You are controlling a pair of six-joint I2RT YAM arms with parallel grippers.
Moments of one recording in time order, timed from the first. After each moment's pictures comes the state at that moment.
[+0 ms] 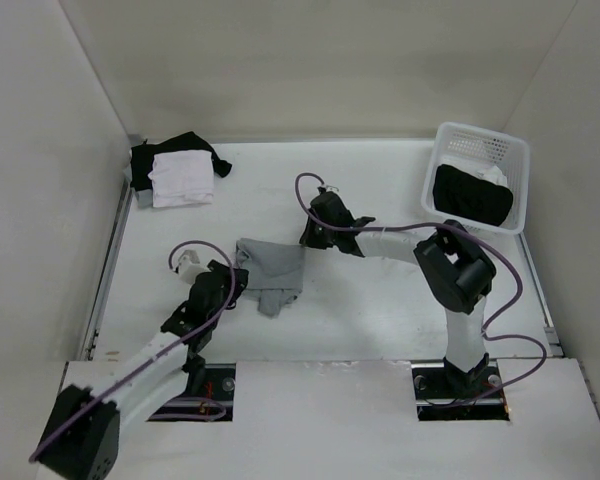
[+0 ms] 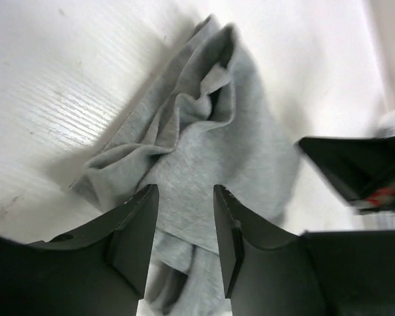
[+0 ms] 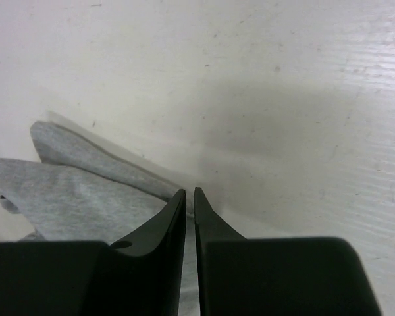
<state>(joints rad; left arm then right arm) -0.46 0.85 0.13 0.18 -0.32 -1.12 0.72 1.98 1.26 -0.01 0.04 0.75</state>
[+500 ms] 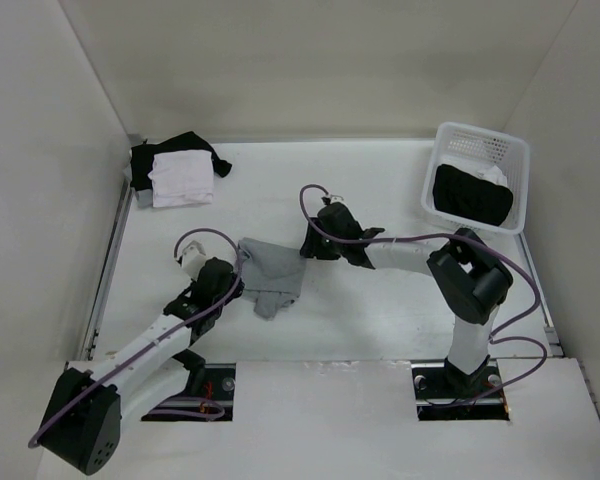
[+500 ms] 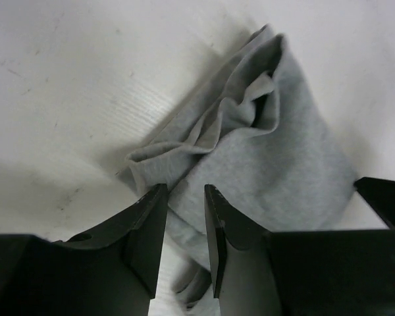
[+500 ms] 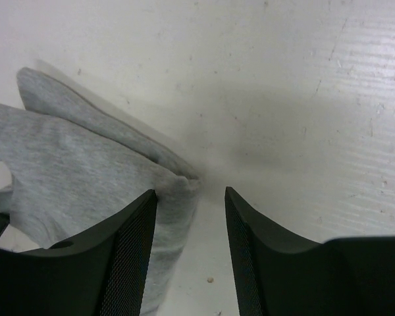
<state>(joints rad) -0.46 0.86 0.28 -0.12 -0.39 -1.03 0.74 1.86 1.10 0.03 0.05 0.71</state>
